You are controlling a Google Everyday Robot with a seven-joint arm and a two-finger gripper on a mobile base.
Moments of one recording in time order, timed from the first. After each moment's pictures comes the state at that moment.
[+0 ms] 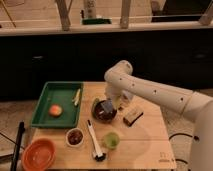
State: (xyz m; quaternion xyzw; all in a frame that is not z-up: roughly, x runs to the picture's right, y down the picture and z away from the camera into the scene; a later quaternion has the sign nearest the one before) arm 0.041 0.073 0.813 -0.24 -0.12 -0.24 0.93
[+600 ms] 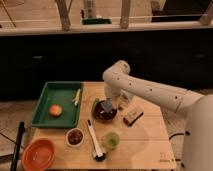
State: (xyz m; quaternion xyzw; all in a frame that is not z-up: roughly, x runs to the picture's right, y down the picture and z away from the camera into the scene) arm 0.041 0.073 0.832 -0.25 -0.11 -0.25 0.93
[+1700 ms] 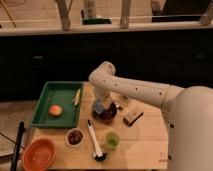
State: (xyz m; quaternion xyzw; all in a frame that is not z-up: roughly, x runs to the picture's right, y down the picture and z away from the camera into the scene) arm -0.026 0.091 0.828 -0.25 -0.13 -0.34 0.90
